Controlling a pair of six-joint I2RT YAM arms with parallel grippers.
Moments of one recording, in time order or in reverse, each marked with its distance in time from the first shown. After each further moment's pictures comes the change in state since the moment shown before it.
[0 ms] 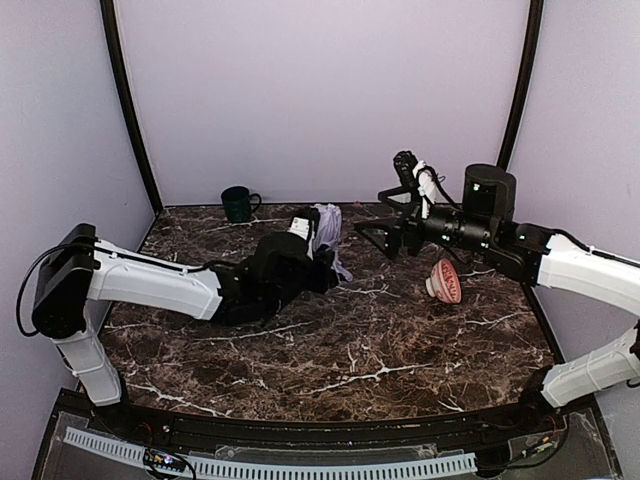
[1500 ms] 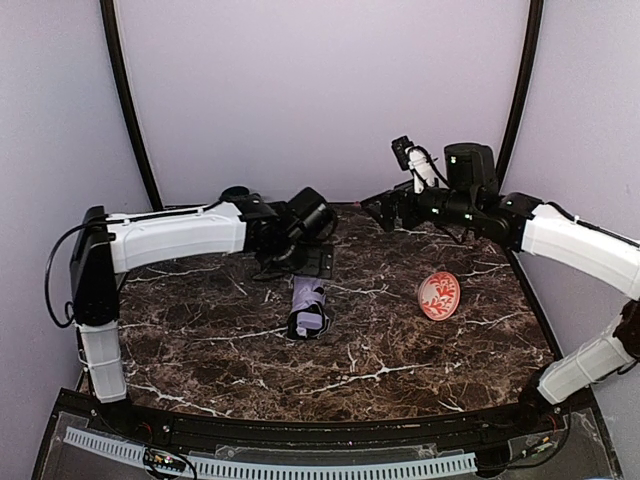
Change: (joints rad) left arm 0.119 0.227 0.710 -1.279 0.178 -0.458; right arm -0.072 0.166 0.225 -0.262 0.195 0.159
